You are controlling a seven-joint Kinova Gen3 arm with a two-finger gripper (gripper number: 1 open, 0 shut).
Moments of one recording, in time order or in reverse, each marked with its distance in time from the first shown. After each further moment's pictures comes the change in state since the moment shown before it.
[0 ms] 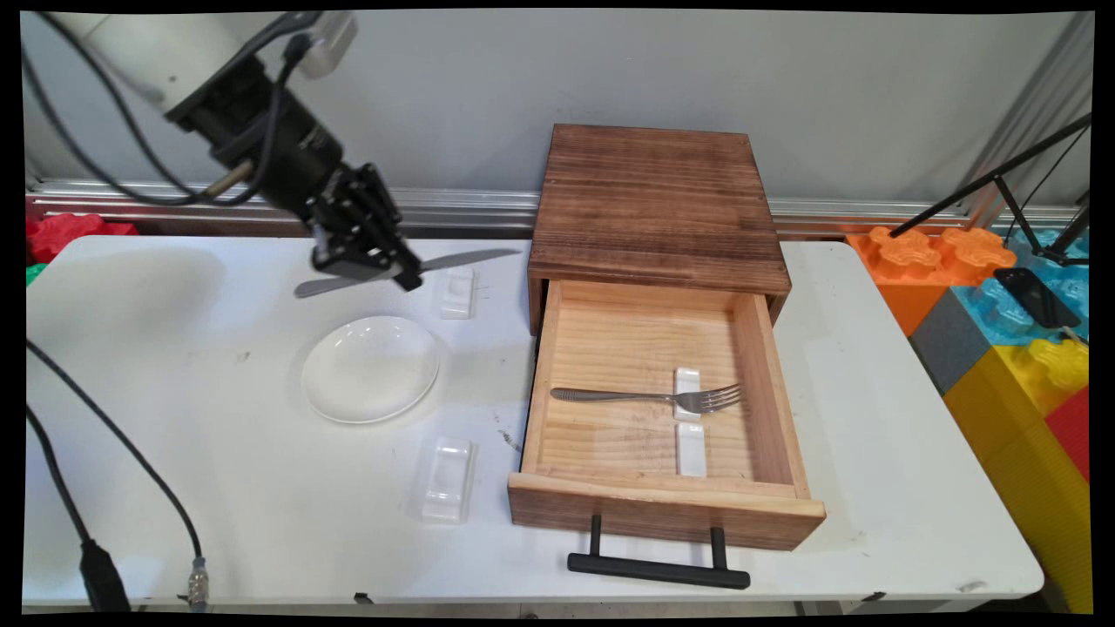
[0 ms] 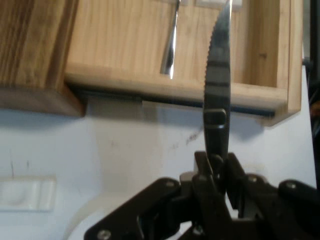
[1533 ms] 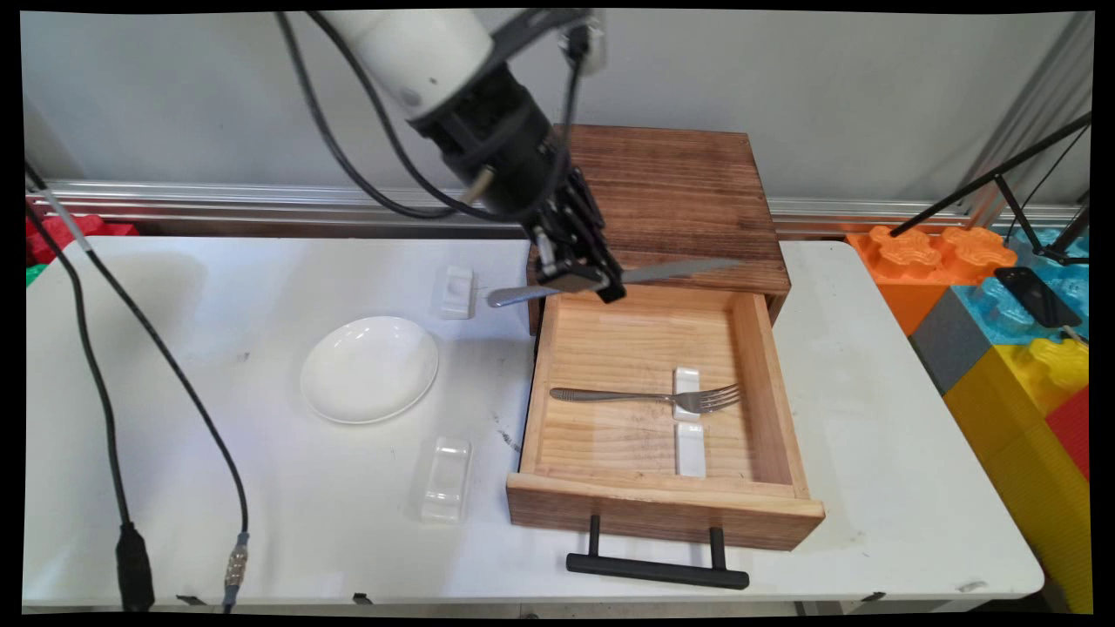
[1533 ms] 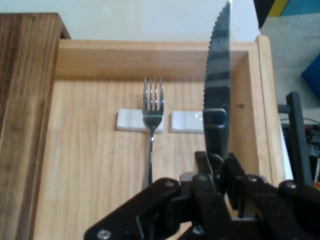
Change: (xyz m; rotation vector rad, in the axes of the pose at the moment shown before) arm 0.145 0.028 0.078 -0.043 0.081 0.108
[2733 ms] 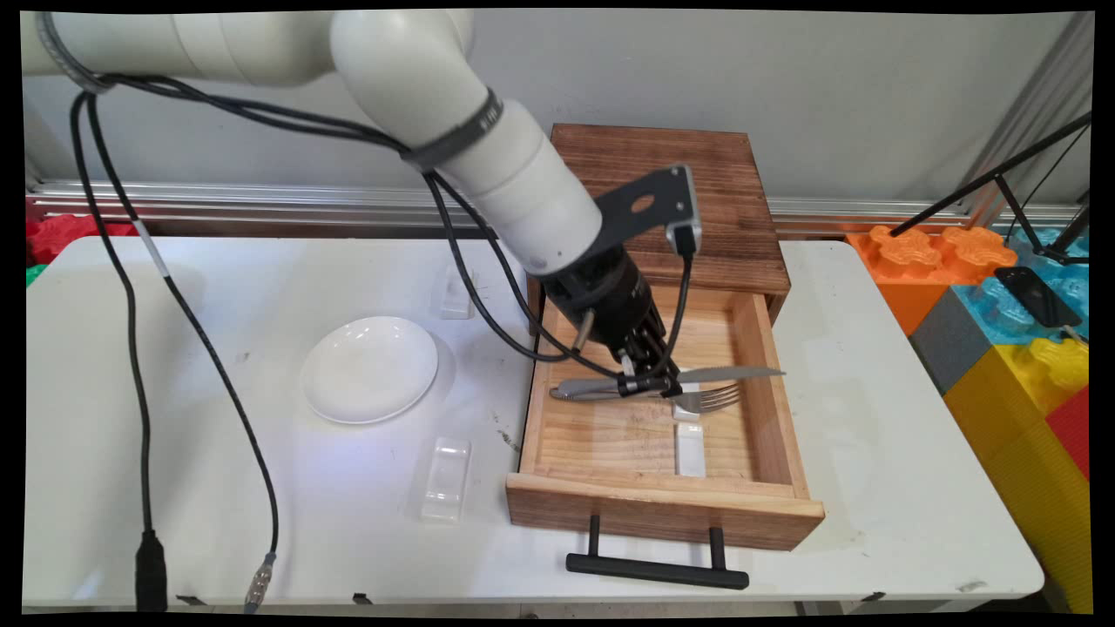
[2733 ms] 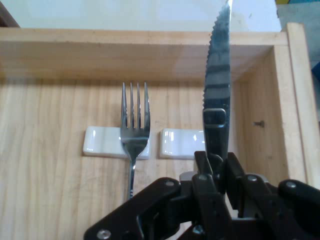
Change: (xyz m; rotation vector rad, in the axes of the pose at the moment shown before) arm -0.004 0.010 0.138 -0.015 -0.025 -0.001
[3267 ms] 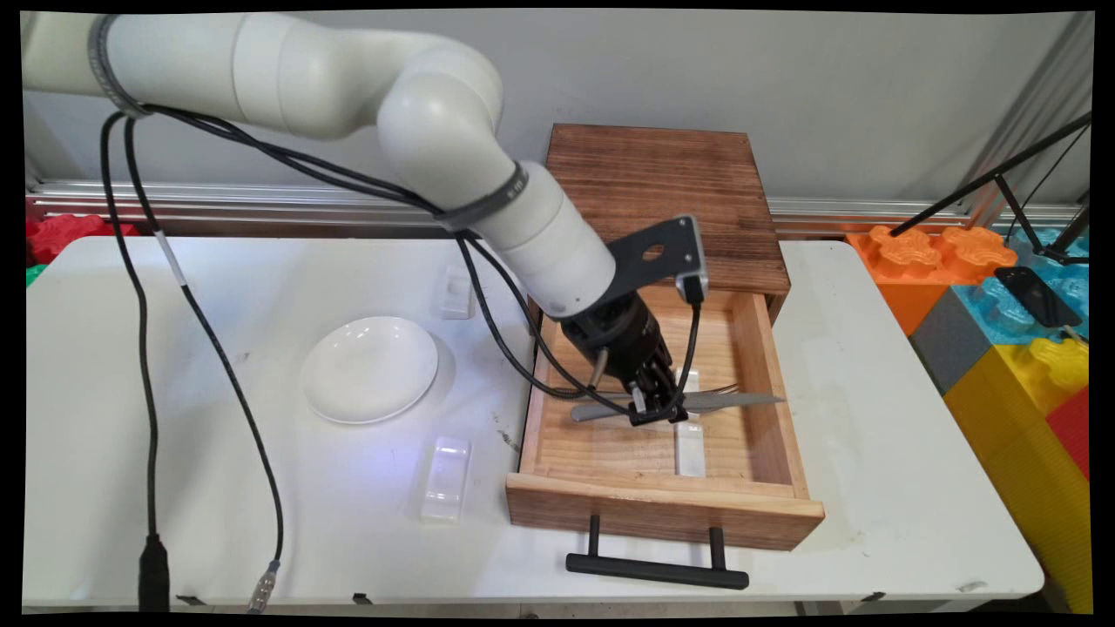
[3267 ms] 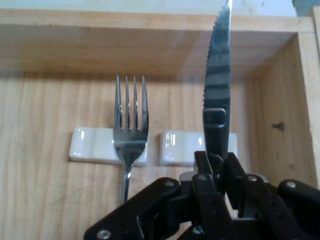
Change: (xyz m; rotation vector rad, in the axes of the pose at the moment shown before) arm -0.013 0.000 0.046 -0.001 0.002 -0.009
